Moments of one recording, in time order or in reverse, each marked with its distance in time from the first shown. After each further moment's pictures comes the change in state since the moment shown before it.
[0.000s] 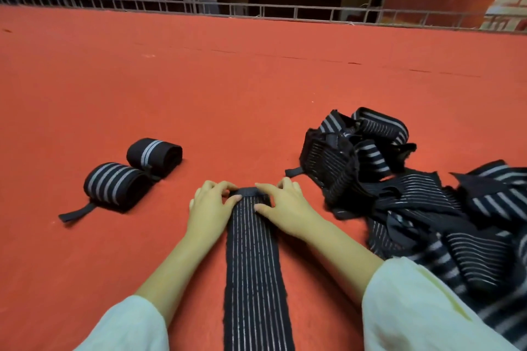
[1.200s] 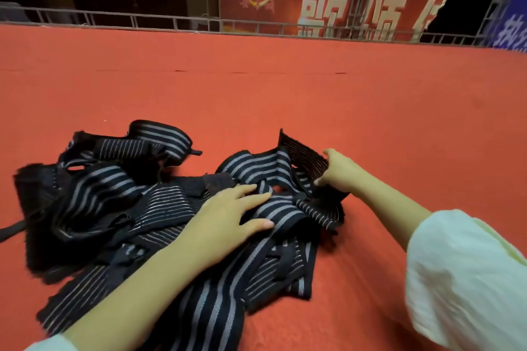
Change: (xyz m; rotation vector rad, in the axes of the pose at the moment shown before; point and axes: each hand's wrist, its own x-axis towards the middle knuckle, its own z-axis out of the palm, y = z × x) left_hand -0.089 0.354 0.189 0.043 -0.584 0.792; right_hand -0.212 0.368 -0.257 -0.012 0.311 0.785
